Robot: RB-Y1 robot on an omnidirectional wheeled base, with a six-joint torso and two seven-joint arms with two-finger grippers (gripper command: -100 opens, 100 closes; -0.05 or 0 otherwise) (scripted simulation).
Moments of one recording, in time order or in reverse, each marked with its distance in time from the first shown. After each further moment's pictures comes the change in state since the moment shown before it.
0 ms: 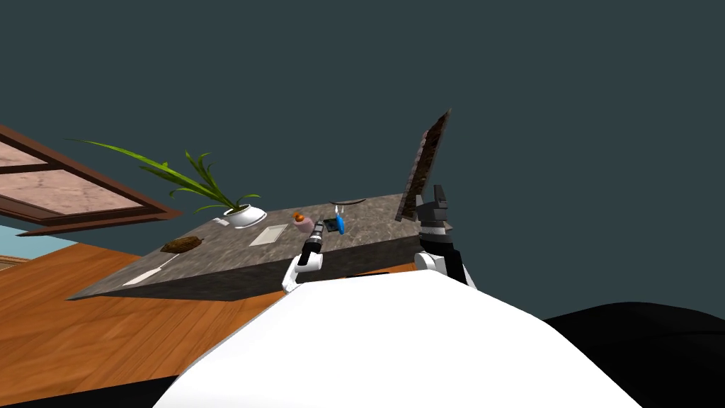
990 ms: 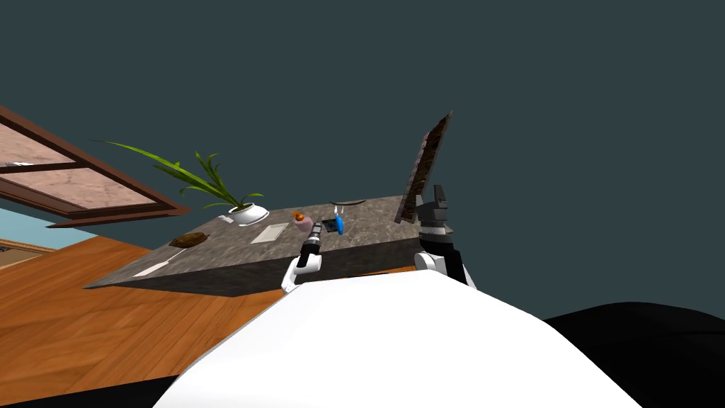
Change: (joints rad) left arm 0.003 -0.015 0.038 0.036 -0.022 -0.062 -0.024; right arm 0.000 0.000 0.000 0.000 0.000 0.000 0.000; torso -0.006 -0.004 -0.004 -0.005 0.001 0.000
